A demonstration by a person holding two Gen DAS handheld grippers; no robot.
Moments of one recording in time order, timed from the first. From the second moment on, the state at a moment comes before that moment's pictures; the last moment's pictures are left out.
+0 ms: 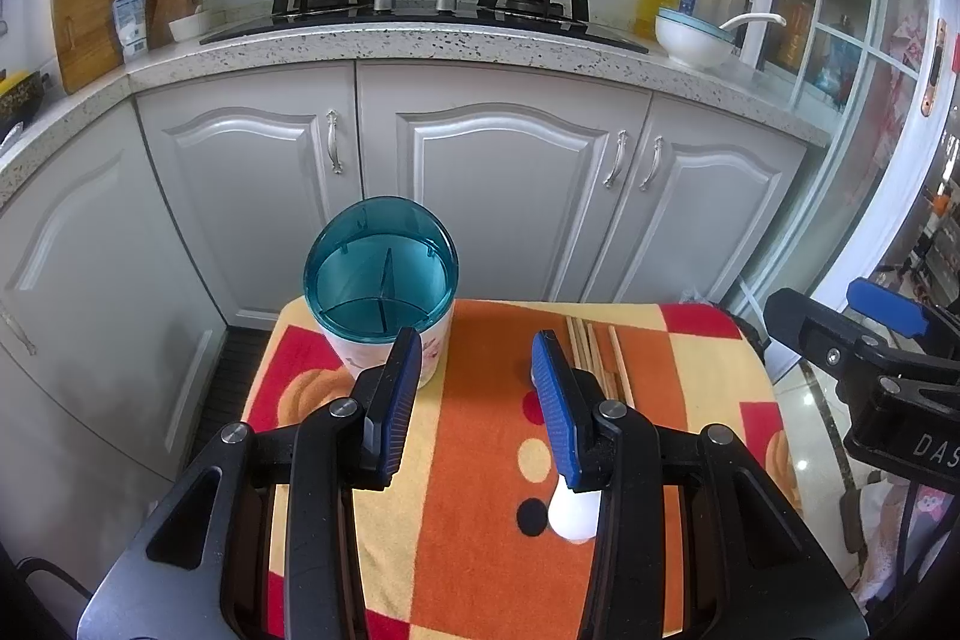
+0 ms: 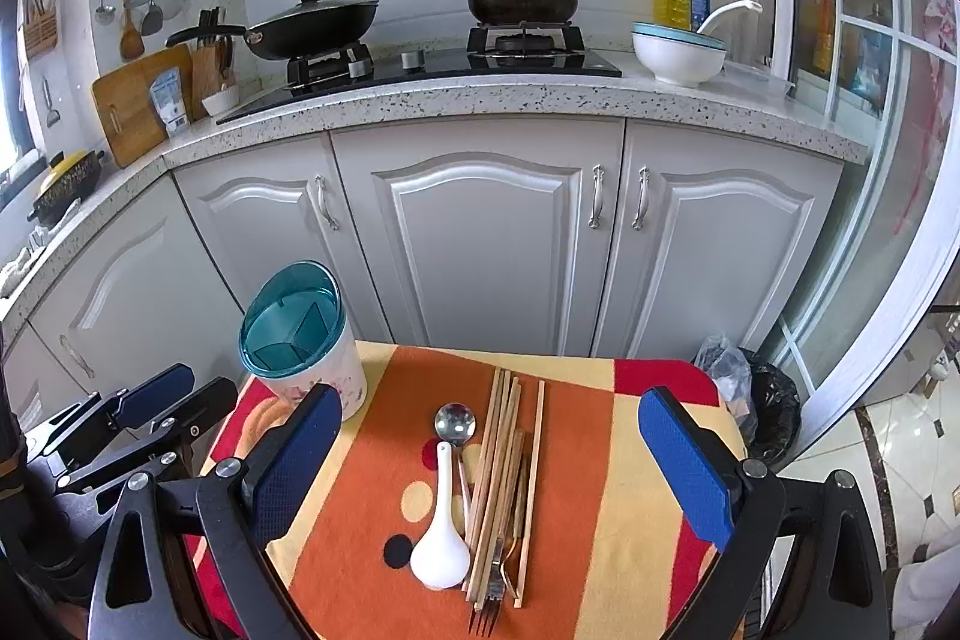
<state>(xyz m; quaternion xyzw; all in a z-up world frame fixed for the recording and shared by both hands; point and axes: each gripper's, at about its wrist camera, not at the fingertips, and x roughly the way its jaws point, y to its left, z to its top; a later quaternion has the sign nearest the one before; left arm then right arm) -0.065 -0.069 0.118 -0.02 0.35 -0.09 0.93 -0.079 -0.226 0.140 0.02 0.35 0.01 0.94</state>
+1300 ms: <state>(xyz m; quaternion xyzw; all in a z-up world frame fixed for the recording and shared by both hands) -0.062 -0.072 0.110 -0.02 0.36 -0.09 0.93 -0.076 -0.225 0.133 0.01 0.36 0.01 0.93</state>
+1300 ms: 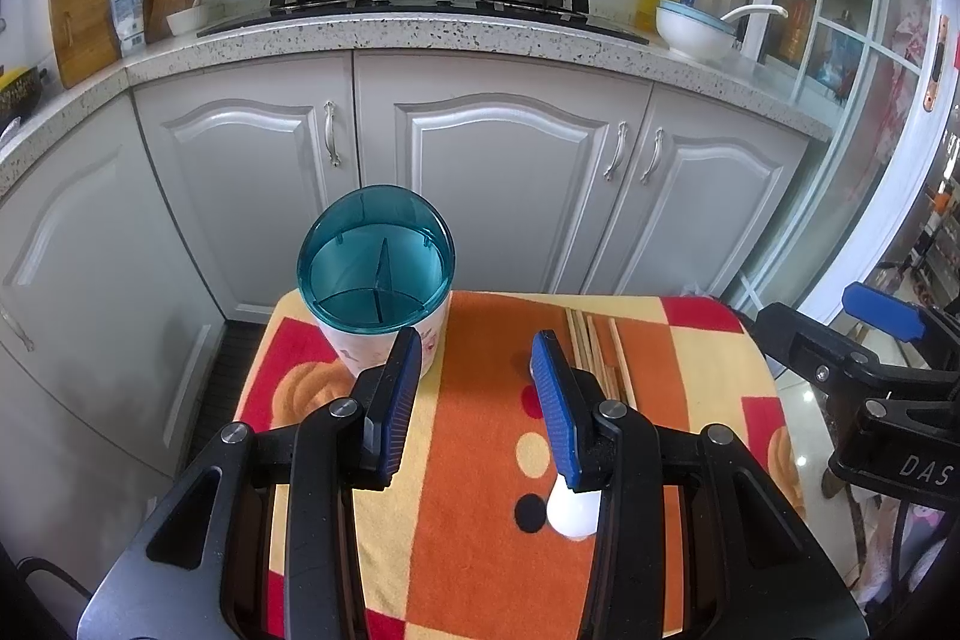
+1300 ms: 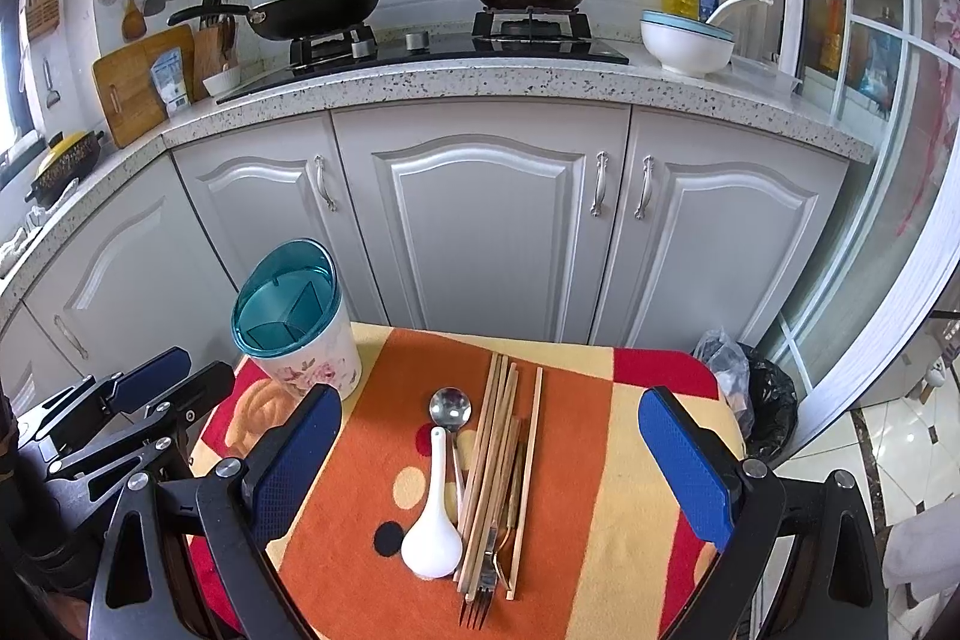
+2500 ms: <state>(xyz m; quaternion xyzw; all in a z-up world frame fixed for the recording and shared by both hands) -0.029 -0.088 0.050 -0.05 0.46 -0.14 0.87 -0.048 -0.251 0.070 0.02 0.43 0.01 0.90</state>
